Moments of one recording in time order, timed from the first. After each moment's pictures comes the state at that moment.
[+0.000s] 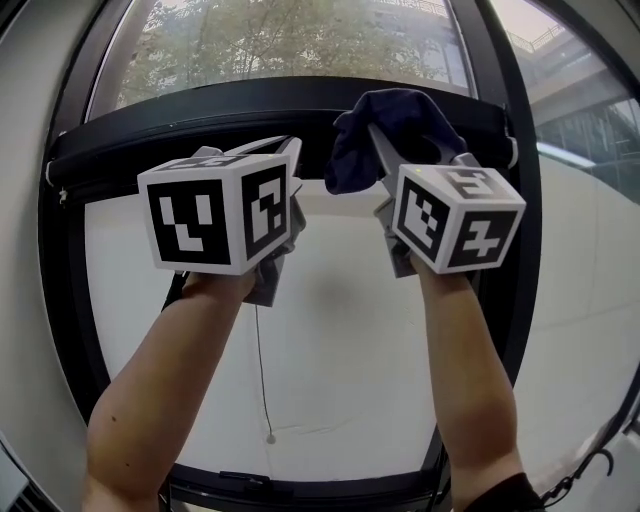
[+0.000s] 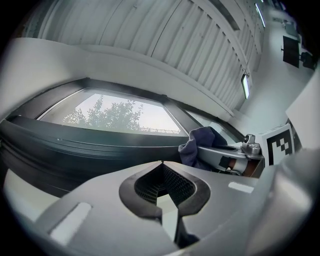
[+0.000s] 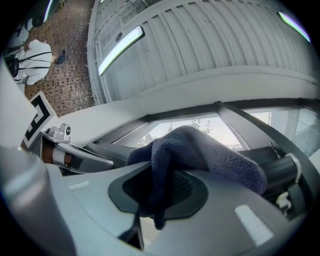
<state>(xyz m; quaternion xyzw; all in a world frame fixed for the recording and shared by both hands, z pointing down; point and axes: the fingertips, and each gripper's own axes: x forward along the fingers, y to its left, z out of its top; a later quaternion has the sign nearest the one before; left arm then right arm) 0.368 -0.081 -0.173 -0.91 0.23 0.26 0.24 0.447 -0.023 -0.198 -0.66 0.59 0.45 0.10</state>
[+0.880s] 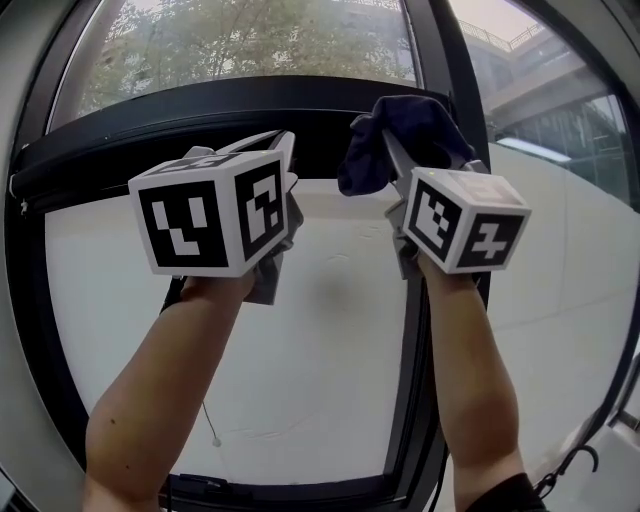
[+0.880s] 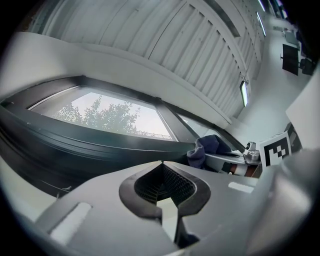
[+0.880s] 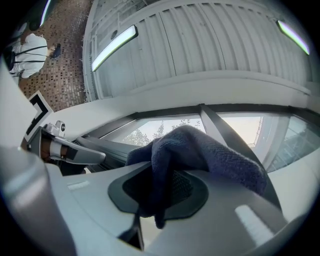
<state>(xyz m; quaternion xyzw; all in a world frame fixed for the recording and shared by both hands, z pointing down) 0.459 -0.007 -0.170 -0.91 0.20 0.29 0.23 0.564 0.063 -0.186 -0.70 0.55 0.44 0.11</state>
